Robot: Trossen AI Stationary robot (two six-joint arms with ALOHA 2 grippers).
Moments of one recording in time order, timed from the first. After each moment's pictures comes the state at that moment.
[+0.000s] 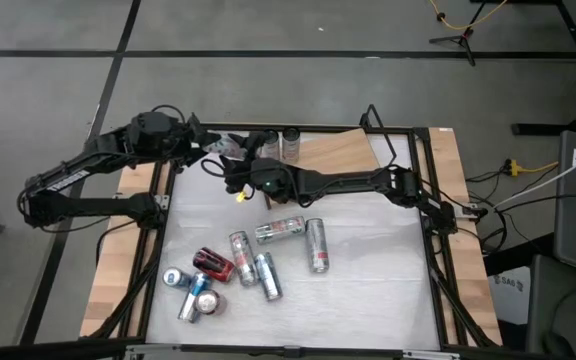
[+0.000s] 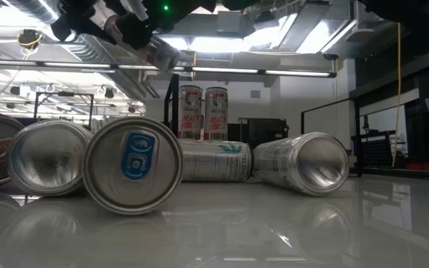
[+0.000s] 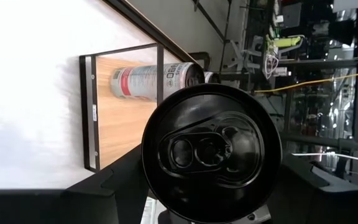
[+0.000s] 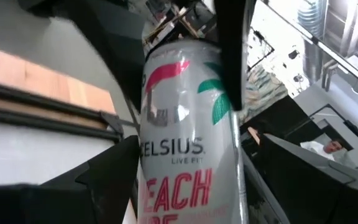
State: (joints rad) left arm 0.44 0.80 1.03 -0.75 -0.12 -1.52; right arm 0.00 2.26 2.03 0.16 0.71 -0.75
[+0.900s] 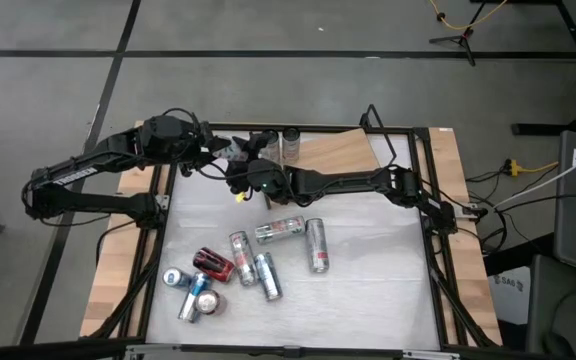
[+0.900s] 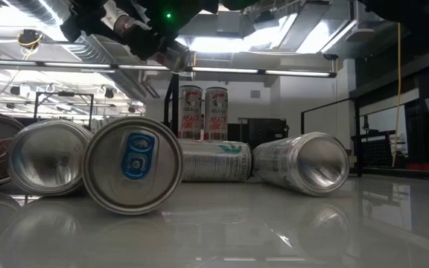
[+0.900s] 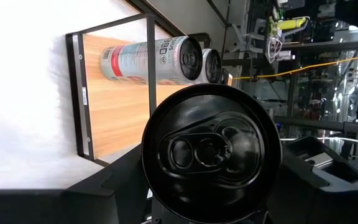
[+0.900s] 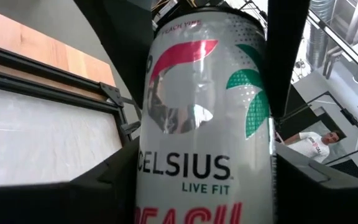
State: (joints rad) left arm 0.36 0.86 1.03 -0.70 -0.13 -1.54; right arm 0.00 2.26 2.03 0.06 0.76 -0.72
